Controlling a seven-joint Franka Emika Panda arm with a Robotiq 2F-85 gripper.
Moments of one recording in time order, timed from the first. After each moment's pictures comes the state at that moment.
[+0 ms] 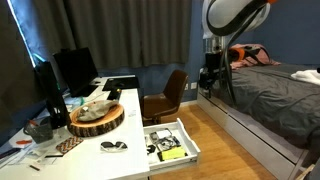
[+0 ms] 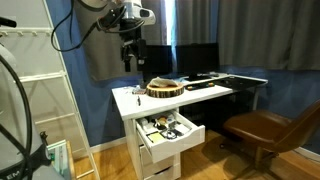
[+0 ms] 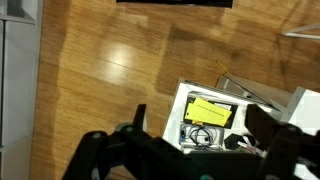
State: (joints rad) arm 0.05 -0.53 0.14 -2.56 -0.03 1.93 0.12
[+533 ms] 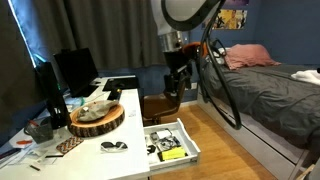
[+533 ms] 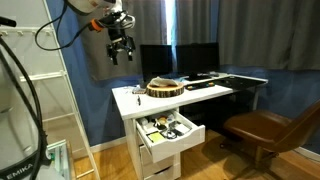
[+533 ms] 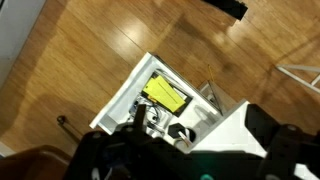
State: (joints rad) arm 0.22 -0.31 0.34 -2.29 -0.10 1.87 0.11
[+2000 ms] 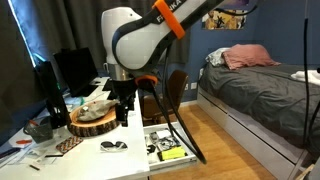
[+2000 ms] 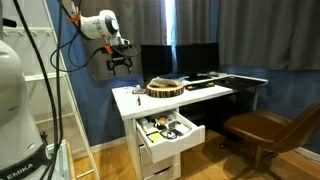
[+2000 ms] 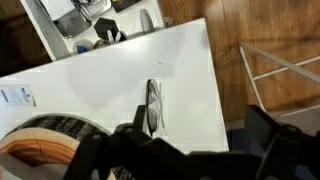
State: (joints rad) arm 0.35 0.13 0.42 -2.08 -0.20 2.29 -0.16
